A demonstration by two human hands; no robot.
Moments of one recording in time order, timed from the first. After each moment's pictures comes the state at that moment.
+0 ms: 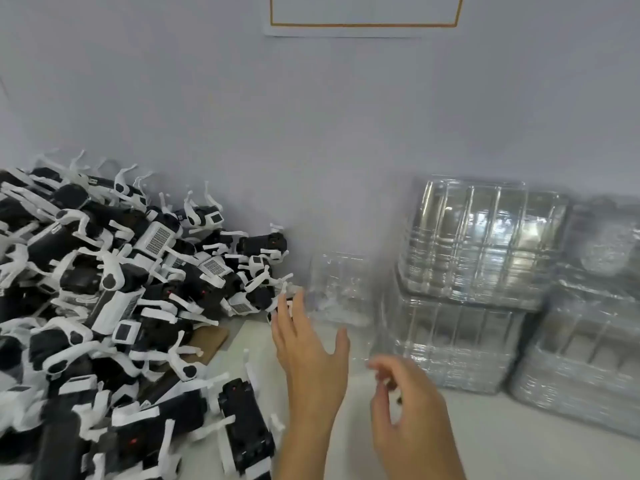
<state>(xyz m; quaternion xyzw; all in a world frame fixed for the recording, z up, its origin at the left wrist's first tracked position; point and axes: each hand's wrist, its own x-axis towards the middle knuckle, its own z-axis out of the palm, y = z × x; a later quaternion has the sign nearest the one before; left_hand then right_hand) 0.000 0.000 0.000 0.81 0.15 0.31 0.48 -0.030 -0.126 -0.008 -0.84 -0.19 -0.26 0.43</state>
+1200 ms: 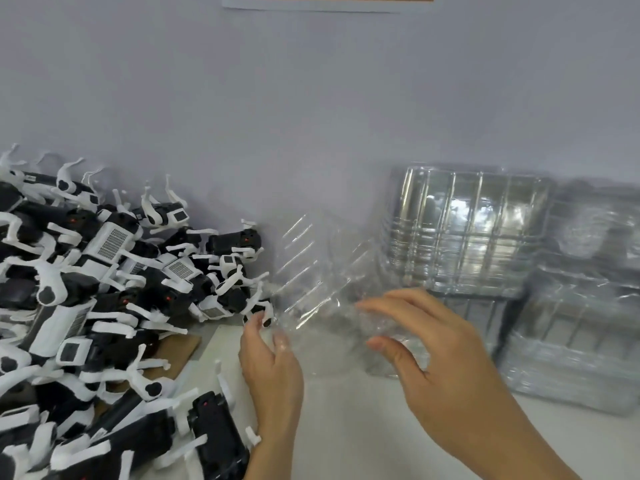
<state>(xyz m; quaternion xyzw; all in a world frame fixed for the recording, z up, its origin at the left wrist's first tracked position) 0.023 0.022 -0.031 0.66 0.20 0.34 0.64 -0.022 -0.152 0.080 -0.84 -0.31 -0.23 0.39</state>
